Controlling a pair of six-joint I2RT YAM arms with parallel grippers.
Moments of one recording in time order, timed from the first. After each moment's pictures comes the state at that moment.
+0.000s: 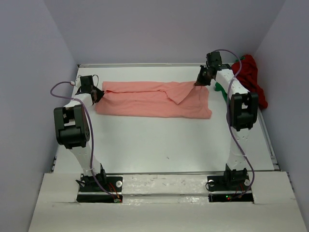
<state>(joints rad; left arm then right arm) 0.13 1.84 1.18 -0.10 -0.05 -0.80 0.11 2.21 1.96 -0.67 -0.17 0.42</state>
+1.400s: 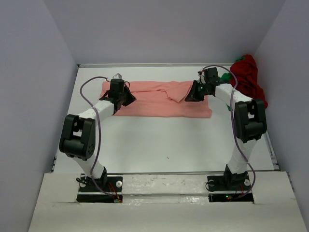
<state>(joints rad) -0.27 1.66 1.04 -0.02 0.06 -0.75 0.18 1.93 1.44 -0.43 -0.47 0.47</state>
